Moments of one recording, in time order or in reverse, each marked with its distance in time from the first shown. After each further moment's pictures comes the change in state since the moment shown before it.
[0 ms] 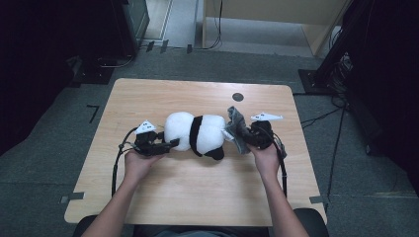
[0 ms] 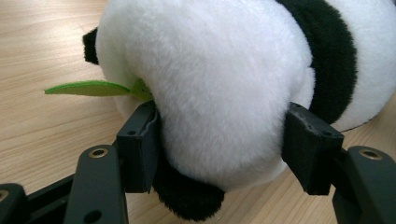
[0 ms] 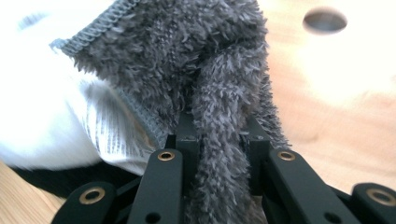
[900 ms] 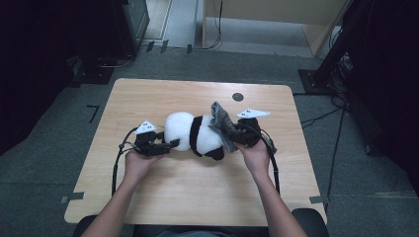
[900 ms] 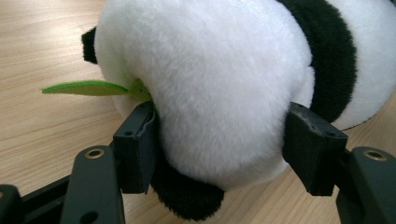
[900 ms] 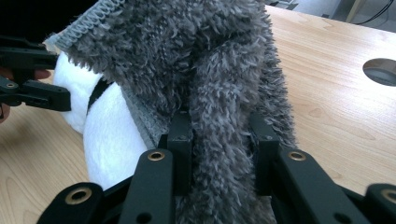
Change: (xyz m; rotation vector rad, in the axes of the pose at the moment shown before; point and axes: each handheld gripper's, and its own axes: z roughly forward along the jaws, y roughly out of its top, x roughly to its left) left arm 0.000 0.000 0.001 0.001 -0.003 0.003; right arm 0.039 0.018 0.008 -0.032 0.106 -0.083
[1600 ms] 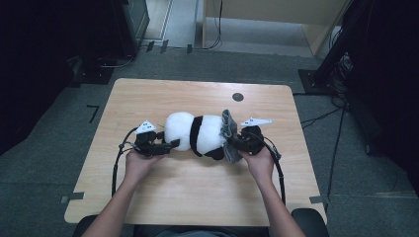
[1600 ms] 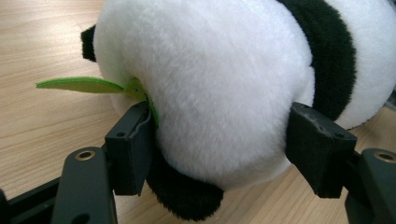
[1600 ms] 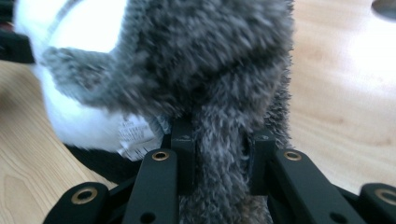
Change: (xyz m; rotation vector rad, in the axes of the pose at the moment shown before) left arm 0.001 0.000 0.001 -0.001 -0.006 -0.011; right arm -0.016 -0.035 0.007 0.104 -0.006 0.056
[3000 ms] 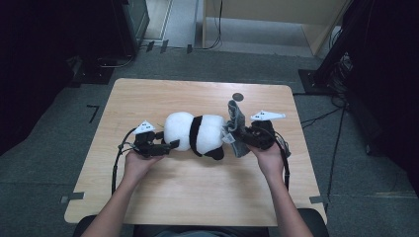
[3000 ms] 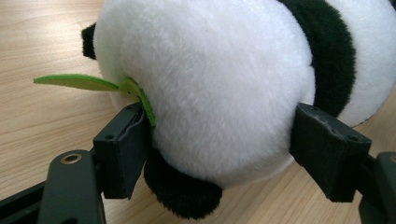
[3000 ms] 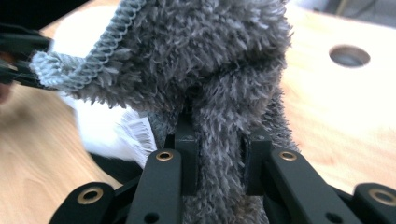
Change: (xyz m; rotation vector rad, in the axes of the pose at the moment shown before) left arm 0.002 -0.001 -0.002 -0.004 -0.007 -0.013; right arm 0.004 0.025 -0.046 -0.092 -0.004 -0.066
